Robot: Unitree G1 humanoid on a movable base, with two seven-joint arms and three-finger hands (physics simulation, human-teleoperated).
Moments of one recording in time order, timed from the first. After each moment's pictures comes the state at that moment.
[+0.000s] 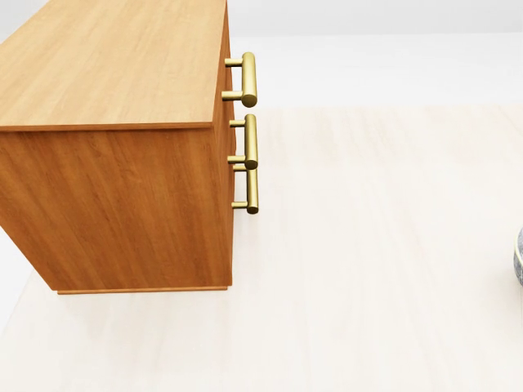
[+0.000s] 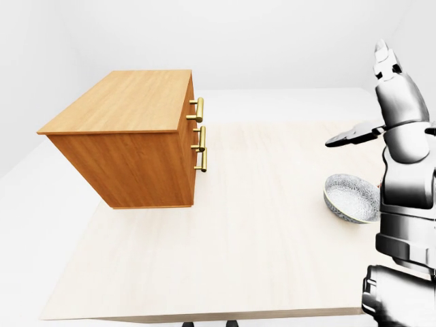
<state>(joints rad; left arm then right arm) -0.09 0.29 0.66 -0.73 -0.50 0.09 0.17 -0.60 -0.80 -0.32 0.23 -0.31 0.09 0.20</state>
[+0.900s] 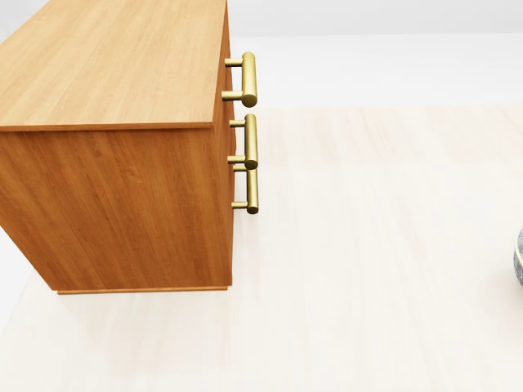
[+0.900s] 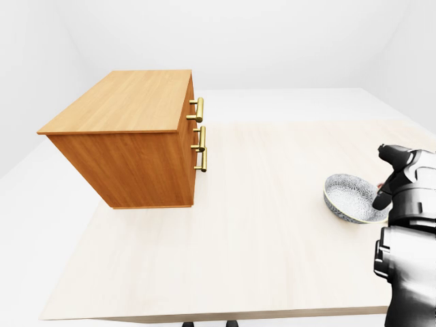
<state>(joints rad) -0.09 0.30 0.66 -0.72 -0.50 0.09 0.17 -1.01 -0.93 -0.08 1.27 -1.15 0.09 0.48</state>
